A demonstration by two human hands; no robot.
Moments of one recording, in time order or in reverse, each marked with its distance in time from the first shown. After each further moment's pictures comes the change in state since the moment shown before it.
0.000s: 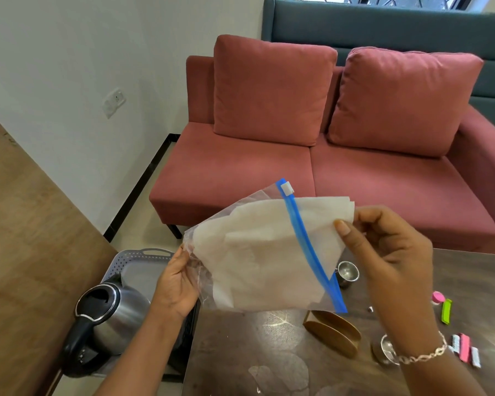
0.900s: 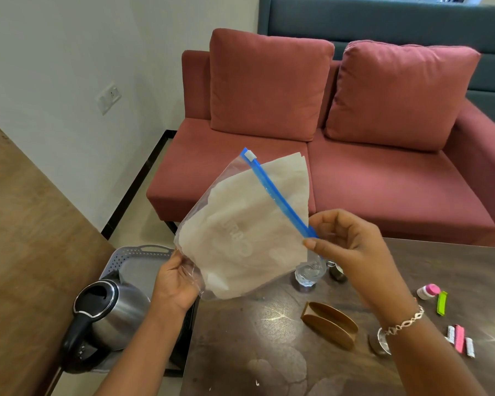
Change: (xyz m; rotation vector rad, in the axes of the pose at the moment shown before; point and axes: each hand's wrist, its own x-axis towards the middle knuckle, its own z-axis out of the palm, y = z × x) left_hand 0.003 -0.004 -0.002 -0.188 0.174 -0.144; right_hand 0.007 0.016 0.003 0.010 -0.243 0.391
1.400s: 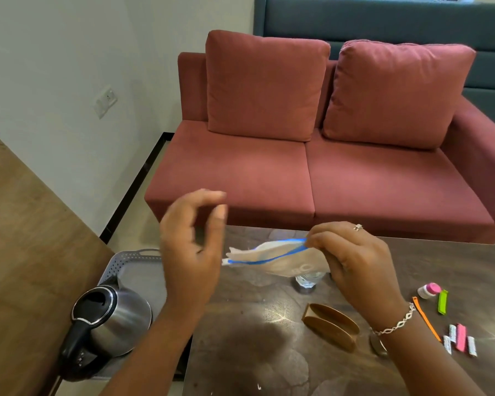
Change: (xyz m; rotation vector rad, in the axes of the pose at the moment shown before) left_hand -0.074 0.003 0.092 1.140 -0.229 1.322; right_hand 0.001 0.019 0.000 -0.855 0.239 -0.734
